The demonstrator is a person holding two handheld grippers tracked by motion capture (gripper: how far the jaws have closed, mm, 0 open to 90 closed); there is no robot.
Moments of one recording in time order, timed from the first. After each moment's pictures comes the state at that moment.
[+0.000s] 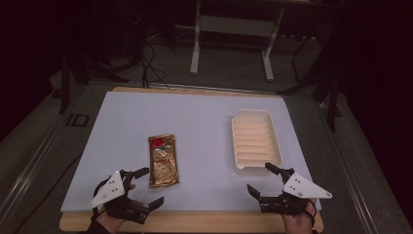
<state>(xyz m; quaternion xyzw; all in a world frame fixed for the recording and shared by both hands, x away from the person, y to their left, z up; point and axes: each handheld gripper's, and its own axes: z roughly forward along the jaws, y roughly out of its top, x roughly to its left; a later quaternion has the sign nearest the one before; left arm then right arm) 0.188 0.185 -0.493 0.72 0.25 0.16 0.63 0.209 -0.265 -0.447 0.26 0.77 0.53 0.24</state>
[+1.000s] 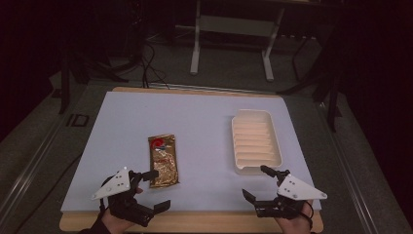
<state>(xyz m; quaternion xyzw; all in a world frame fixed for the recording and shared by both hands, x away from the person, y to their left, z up) 0.188 0.170 -0.464 0.73 0.26 0.07 0.63 0.202 -0.251 -0.441 0.25 0.78 0.52 0.23</state>
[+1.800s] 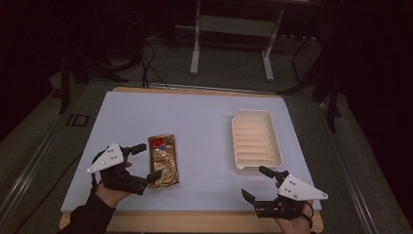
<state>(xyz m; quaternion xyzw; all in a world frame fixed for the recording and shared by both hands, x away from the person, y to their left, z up) 0.241 0.195 -0.447 0.73 0.29 0.16 0.60 0.199 -0.250 -0.438 0.25 0.78 0.53 0.22</state>
